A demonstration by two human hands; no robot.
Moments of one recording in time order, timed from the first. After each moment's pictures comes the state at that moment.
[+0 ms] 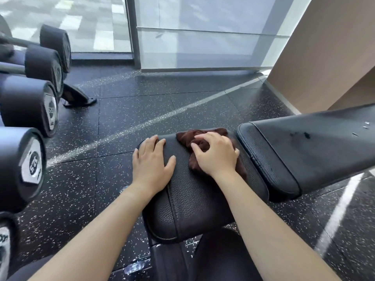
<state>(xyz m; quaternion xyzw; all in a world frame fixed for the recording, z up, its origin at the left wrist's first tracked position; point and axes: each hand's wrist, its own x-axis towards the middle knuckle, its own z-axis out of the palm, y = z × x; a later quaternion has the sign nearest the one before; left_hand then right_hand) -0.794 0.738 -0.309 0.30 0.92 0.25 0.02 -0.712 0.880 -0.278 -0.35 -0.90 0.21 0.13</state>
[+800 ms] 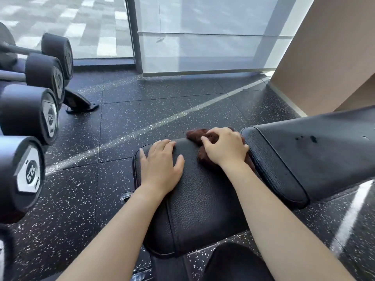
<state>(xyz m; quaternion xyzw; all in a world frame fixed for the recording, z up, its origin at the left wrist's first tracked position) -0.791 0.768 -0.295 0.30 0.92 0.26 0.02 -0.730 0.919 -0.266 -0.40 -0.89 0.19 0.12</state>
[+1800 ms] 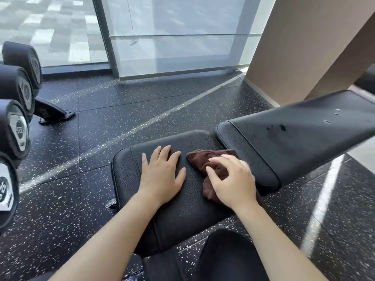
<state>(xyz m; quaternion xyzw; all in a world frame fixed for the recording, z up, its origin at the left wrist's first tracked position) -0.758 0.784 -0.303 0.43 0.89 0.16 0.01 -0.613 0.903 -0.298 -0.39 -0.86 0.22 0.24</state>
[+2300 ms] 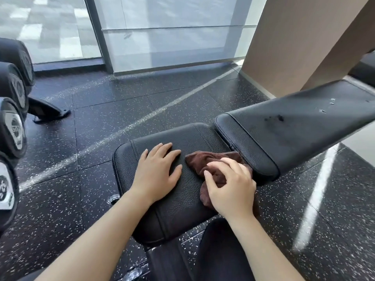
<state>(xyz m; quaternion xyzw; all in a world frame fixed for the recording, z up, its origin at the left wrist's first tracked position) -0.767 0.764 -0.305 0.48 0.85 0.20 0.01 -0.604 0.860 -0.309 -0.42 -0.84 0.16 0.30</state>
